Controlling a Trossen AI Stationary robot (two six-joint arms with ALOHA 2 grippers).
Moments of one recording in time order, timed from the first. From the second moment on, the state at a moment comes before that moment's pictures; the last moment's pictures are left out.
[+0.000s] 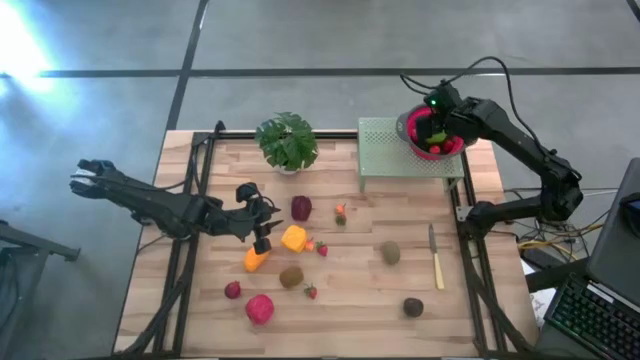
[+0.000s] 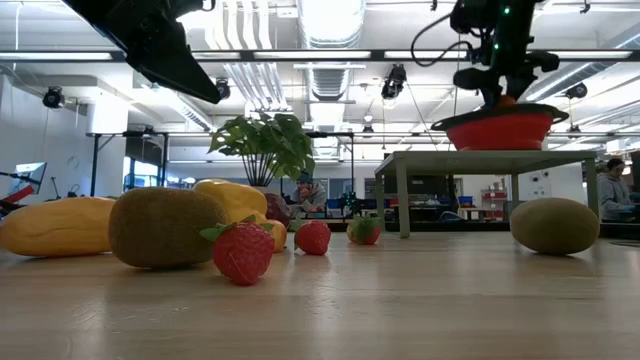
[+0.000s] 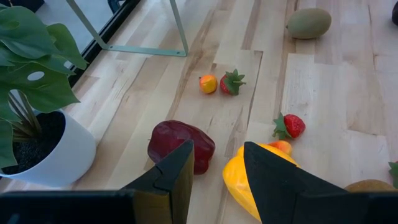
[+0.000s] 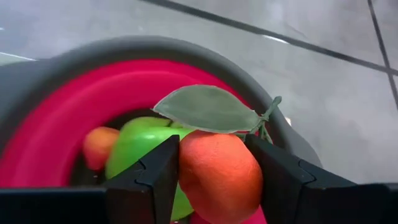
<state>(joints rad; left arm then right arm) -0.27 1.06 0.75 -0.38 -0.54 -0.26 -0.82 1.25 1.28 -1.11 0.59 0.44</state>
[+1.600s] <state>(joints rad) -0.27 1.06 0.75 -0.38 -0.54 -0.26 -0.79 1.27 1.38 -1.12 0.63 0.35</state>
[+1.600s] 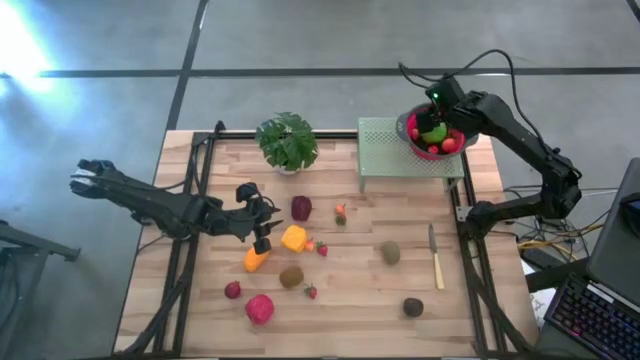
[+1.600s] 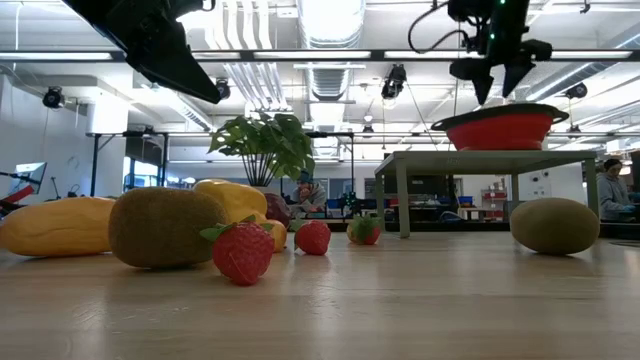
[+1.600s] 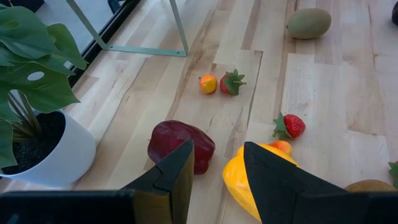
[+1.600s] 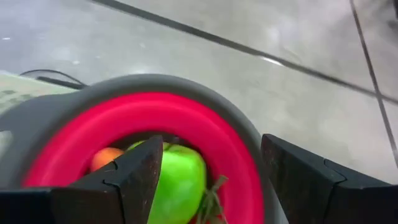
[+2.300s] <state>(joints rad) -0.27 1.06 0.75 -0.38 -0.54 -0.26 -0.21 1.26 1.39 -1.07 0.46 0.36</state>
